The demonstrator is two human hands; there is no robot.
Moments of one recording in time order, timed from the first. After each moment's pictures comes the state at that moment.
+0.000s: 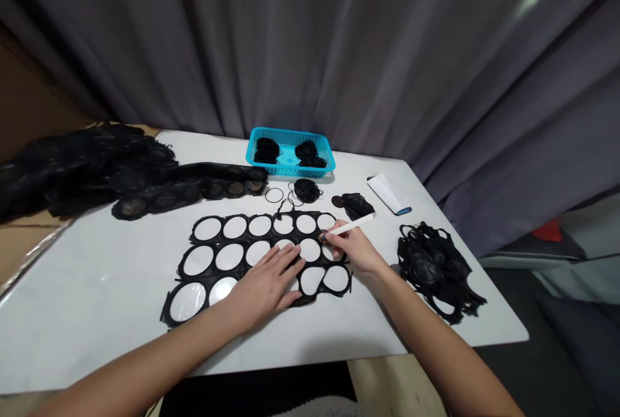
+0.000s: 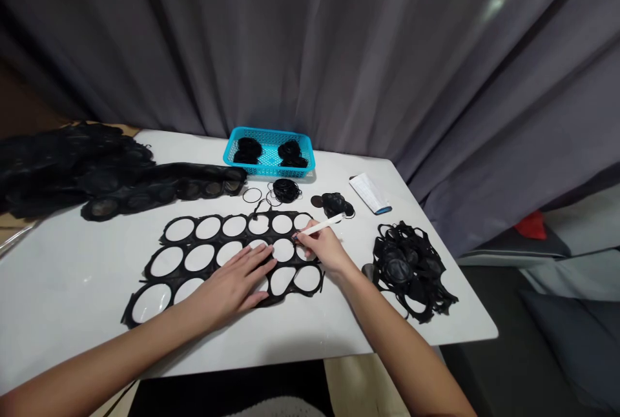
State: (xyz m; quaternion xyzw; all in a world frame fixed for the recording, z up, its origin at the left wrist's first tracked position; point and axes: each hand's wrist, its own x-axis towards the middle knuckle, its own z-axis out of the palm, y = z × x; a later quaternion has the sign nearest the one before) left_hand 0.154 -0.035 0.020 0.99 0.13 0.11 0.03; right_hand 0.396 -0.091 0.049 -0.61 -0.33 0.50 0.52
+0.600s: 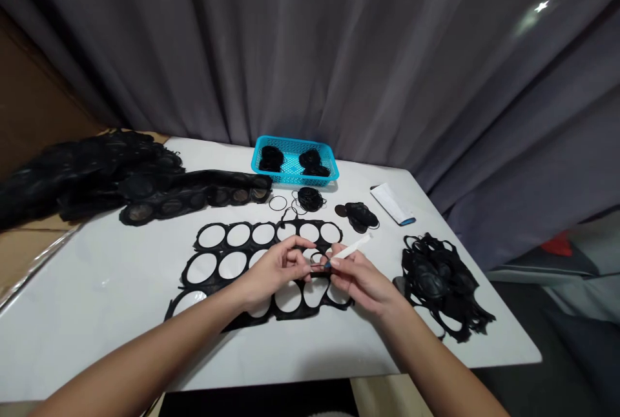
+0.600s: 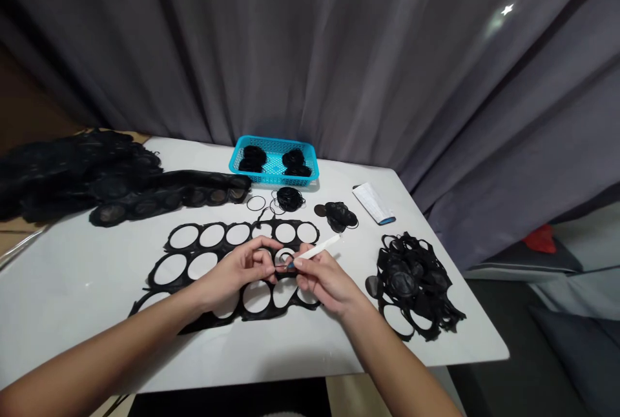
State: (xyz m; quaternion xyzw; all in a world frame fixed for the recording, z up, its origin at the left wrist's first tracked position) left_hand 0.182 -0.018 0.068 0.64 0.21 0.15 0.72; right_hand 0.366 -0.117 0.073 -0.44 -0.21 0.67 0.55
